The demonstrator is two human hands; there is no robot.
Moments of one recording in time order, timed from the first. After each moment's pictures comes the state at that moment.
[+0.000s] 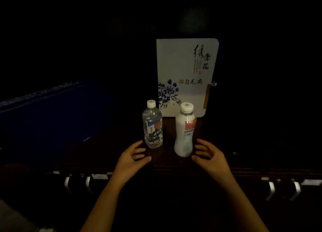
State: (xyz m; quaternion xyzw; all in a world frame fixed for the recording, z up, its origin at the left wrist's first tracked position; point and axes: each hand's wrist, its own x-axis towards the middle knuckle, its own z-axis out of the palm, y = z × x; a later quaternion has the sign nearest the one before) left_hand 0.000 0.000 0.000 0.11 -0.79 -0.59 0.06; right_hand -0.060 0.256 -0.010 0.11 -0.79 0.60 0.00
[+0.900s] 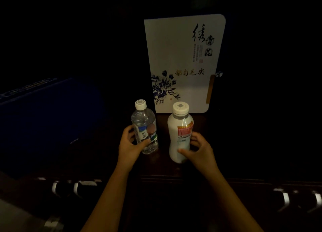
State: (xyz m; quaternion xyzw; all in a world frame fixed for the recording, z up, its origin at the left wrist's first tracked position) left_hand -0.098 0.013 -0.024 0.15 -0.75 -0.61 0.21; right_hand -0.131 0.232 -0.028 0.13 -0.78 0.61 -0.01
